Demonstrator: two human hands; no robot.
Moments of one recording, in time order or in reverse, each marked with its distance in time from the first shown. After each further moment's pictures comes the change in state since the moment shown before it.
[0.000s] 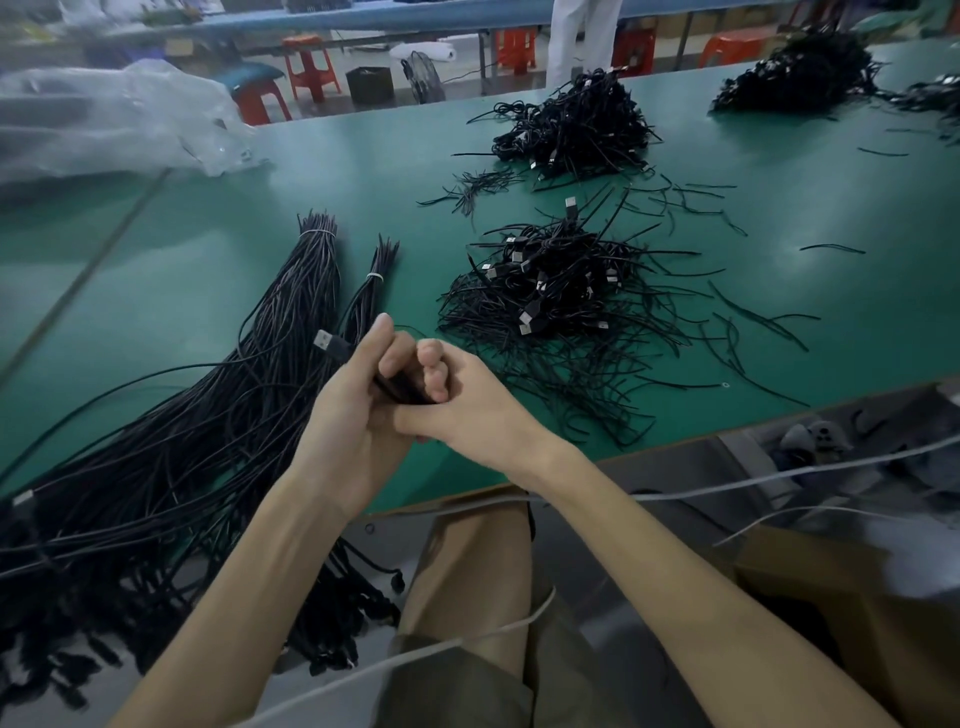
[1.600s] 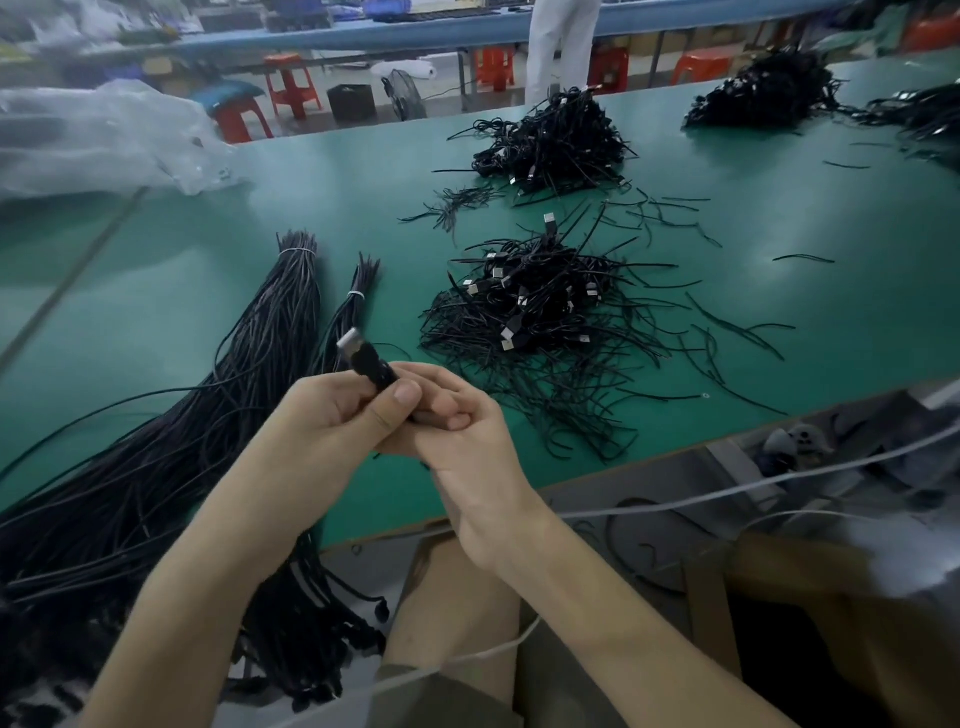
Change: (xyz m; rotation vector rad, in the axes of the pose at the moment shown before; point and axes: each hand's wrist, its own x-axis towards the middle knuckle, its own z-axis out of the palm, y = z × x) left_hand -0.035 0.035 0.022 0.691 -0.082 0.125; right_hand -0.028 -0.005 0.025 0.633 0.188 -0.145
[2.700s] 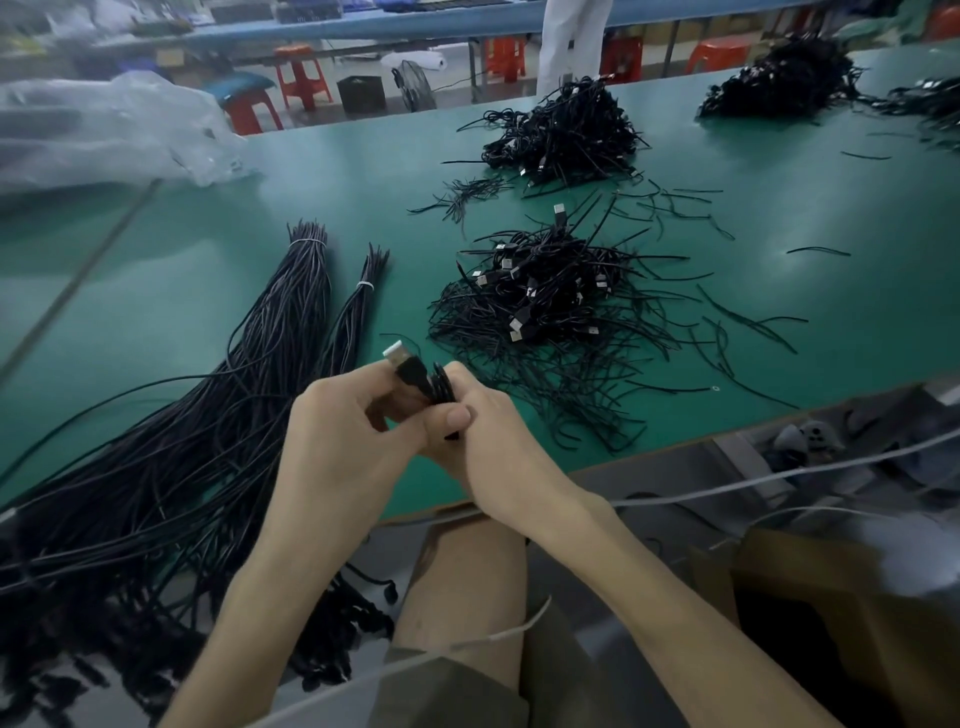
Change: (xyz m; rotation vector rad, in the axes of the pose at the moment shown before) left_hand -0.004 -0.006 0.022 0.416 0.374 0.128; right_hand 0.002 -0.011 -0.022 -0.872 -0.077 0.016
